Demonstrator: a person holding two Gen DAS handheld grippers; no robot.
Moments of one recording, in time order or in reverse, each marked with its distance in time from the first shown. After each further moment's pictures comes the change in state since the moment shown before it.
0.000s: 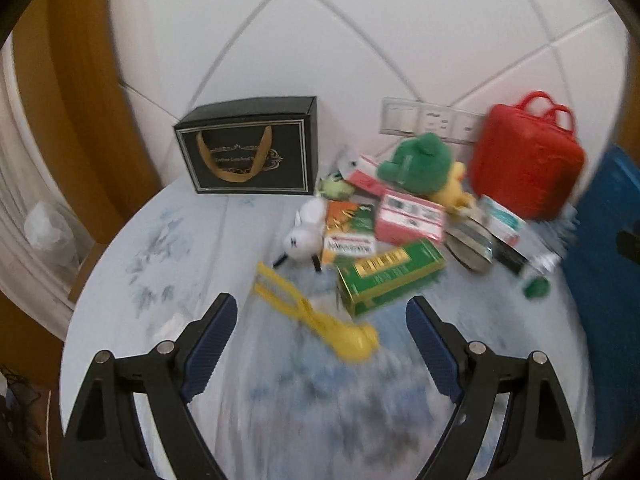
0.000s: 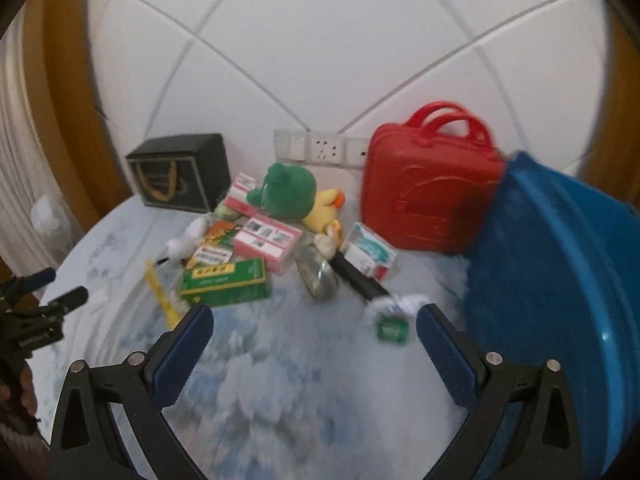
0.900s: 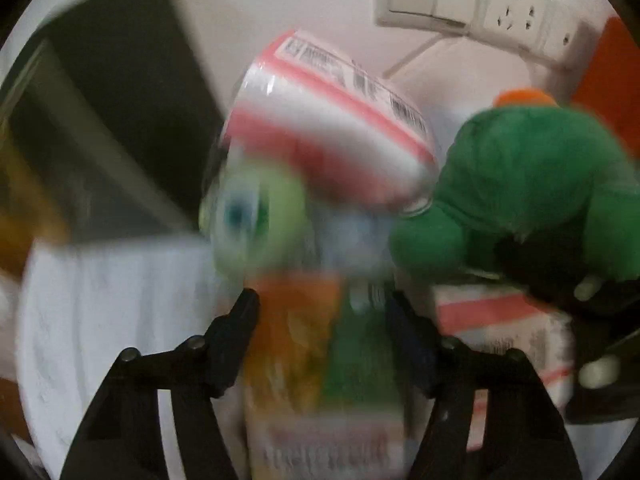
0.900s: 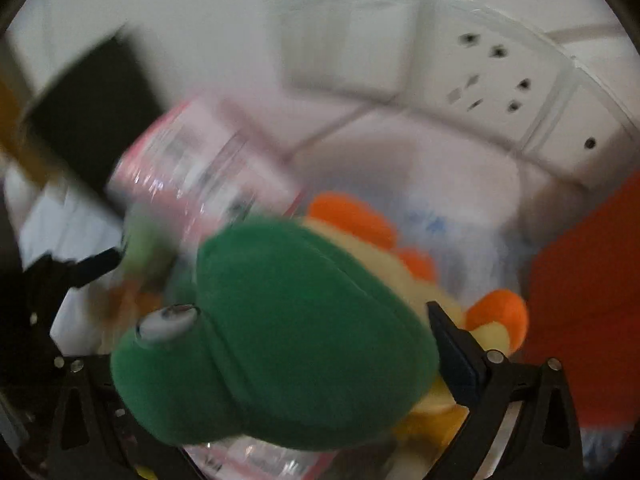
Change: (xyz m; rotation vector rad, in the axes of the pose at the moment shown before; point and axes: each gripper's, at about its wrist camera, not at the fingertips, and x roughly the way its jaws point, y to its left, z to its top) left arm 0.305 -0.071 0.086 0.130 0.315 -0.053; right arm 0.365 0.044 0.095 -0.163 0.322 0.084
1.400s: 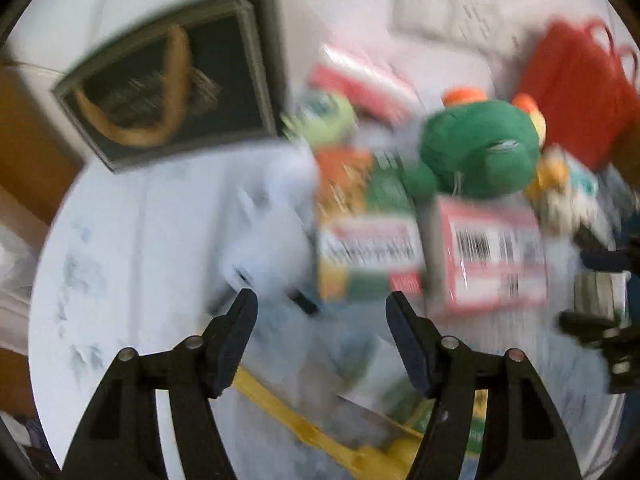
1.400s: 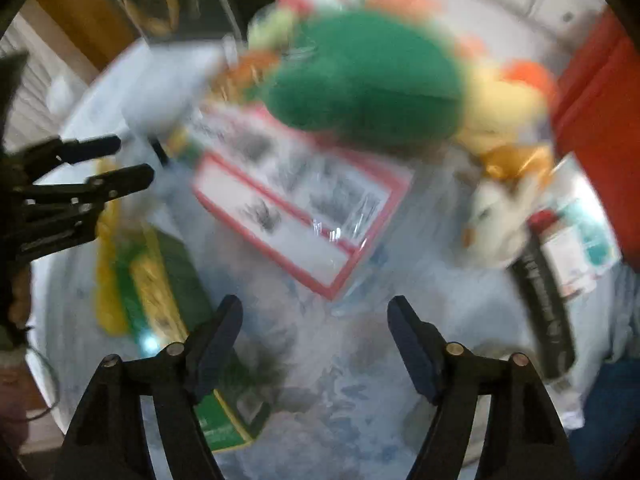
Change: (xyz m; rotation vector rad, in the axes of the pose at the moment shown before) left arm -0.105 0.034 -0.098 -0.020 -0.072 -0.007; right arm -0.089 0.027 -0.139 -0.013 0.099 0.130
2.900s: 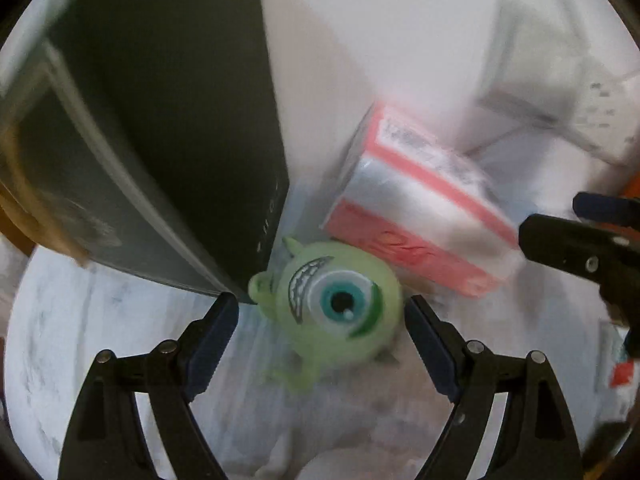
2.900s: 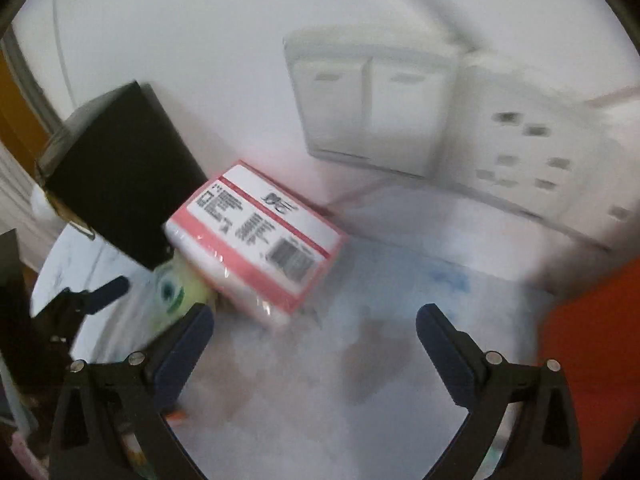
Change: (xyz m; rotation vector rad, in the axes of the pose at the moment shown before) left arm 0.188 -0.010 0.132 -0.150 -0.079 0.077; right arm 0.086 -0.089 0.194 0.043 -0.206 0.021
